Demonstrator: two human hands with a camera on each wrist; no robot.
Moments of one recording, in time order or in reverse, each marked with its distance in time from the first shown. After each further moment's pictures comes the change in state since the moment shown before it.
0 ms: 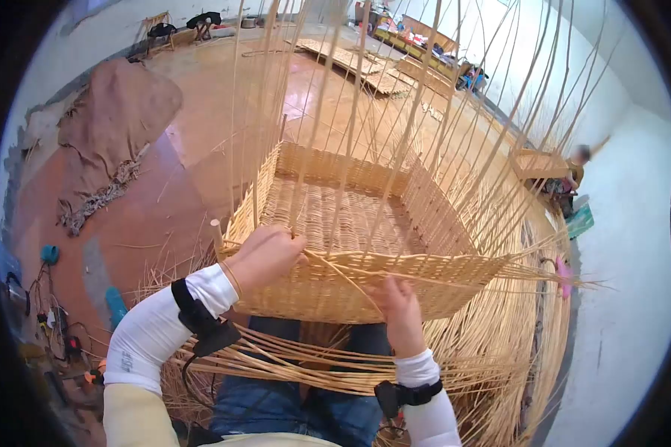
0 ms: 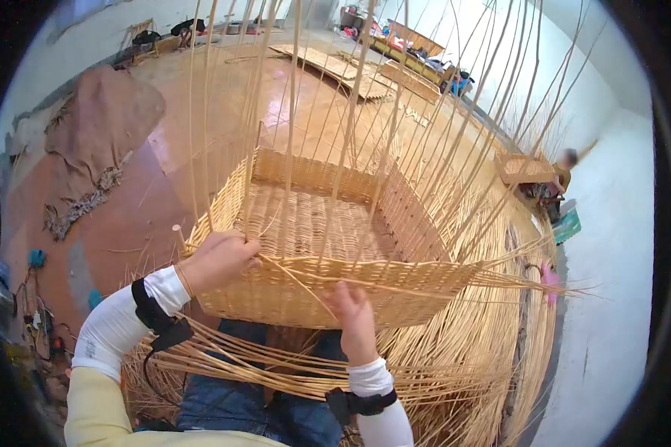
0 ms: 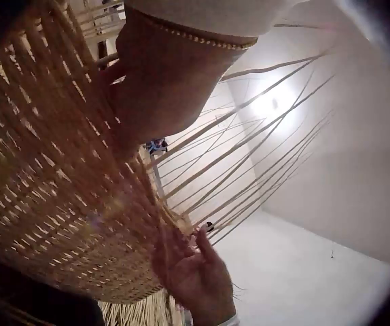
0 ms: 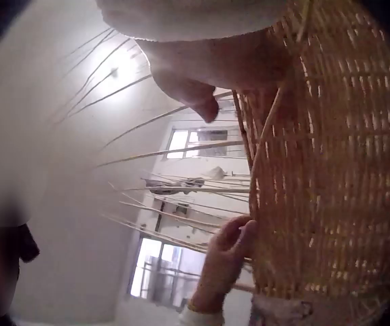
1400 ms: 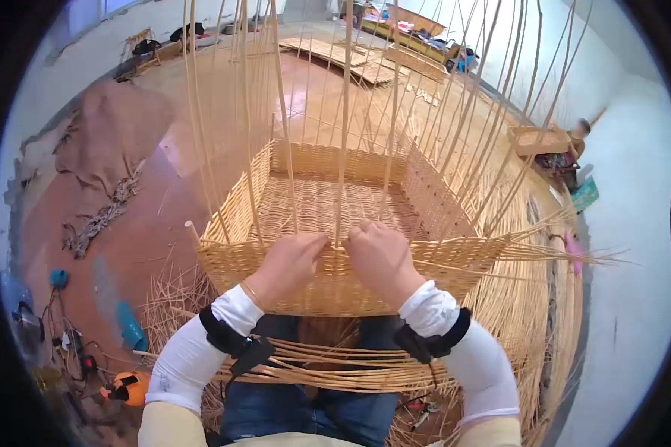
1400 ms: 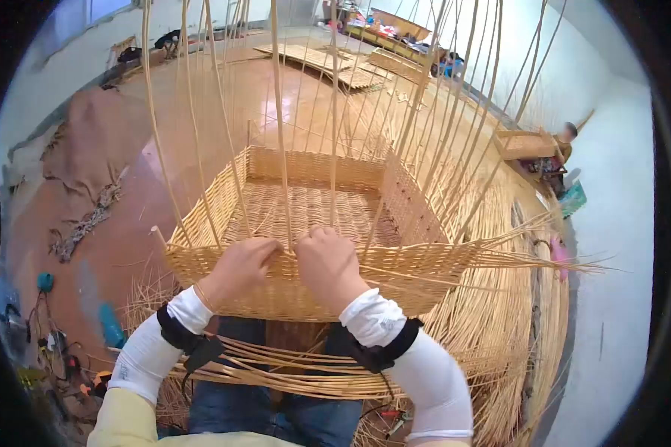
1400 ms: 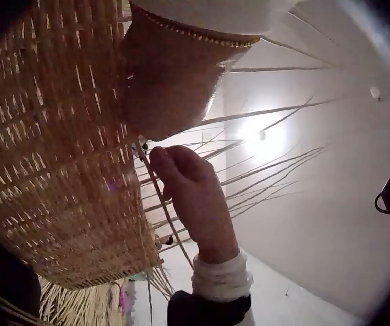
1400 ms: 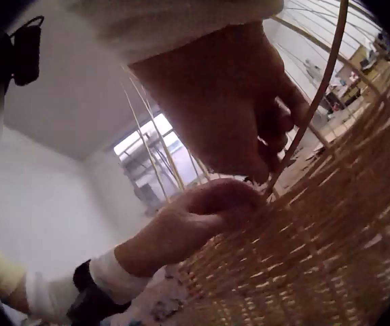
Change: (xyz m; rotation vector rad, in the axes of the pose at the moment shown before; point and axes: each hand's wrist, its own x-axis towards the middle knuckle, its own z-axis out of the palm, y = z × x) left_hand 0.034 0.061 0.026 -0.269 0.098 -0.058; right_hand 0.063 -0.055 0.013 -1.421 -0.175 -0.815
